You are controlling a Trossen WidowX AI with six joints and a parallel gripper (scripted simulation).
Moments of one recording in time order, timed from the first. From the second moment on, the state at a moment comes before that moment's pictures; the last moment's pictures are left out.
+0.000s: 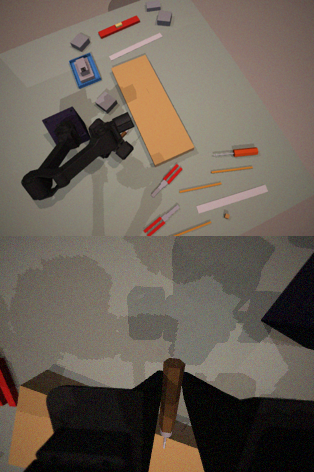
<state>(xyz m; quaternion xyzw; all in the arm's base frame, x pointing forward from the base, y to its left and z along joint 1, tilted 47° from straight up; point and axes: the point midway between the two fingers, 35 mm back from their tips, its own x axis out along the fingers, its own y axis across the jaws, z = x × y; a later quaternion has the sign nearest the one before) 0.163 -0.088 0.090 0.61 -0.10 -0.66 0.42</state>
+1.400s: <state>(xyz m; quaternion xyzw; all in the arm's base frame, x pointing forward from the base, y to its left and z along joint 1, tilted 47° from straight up) 0.152 -0.040 0.127 0.44 0.23 -0.67 0.55</state>
